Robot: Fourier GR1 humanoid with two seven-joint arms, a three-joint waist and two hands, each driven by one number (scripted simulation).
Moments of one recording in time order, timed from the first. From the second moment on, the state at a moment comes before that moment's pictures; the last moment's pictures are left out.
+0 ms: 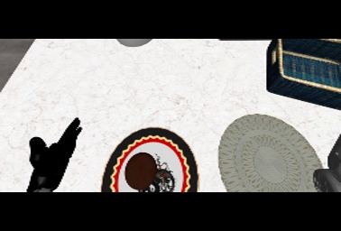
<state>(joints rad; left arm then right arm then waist) 0.12 0.25 -0.03 -1.53 0.10 0.04 0.24 -1.09 -0.26 -0.25 -1.65 0.89 0.18 1.00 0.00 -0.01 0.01</state>
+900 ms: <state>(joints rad) 0.09 0.24 -0.03 -1.52 0.09 0.02 0.25 -1.12 -0.51 -0.43 -1.20 0.82 0.11 0.73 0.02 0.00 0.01</state>
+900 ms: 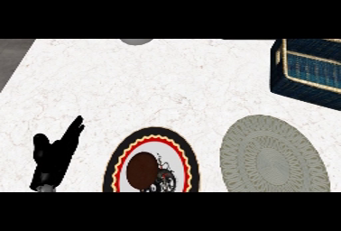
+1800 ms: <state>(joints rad) 0.09 0.23 -0.02 -1.52 0.08 0.01 0.26 -1.04 -0.60 -0.59 -0.83 0.71 -0.12 0.45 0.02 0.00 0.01</state>
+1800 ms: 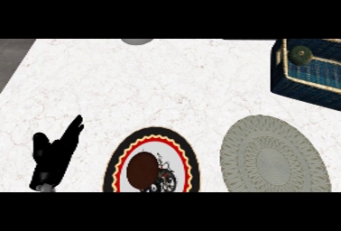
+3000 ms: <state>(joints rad) 0.12 0.22 0.00 -1.53 0.07 0.00 0.24 -0.95 -0.84 -0.67 -0.69 0.65 -0.14 0.28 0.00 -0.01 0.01</state>
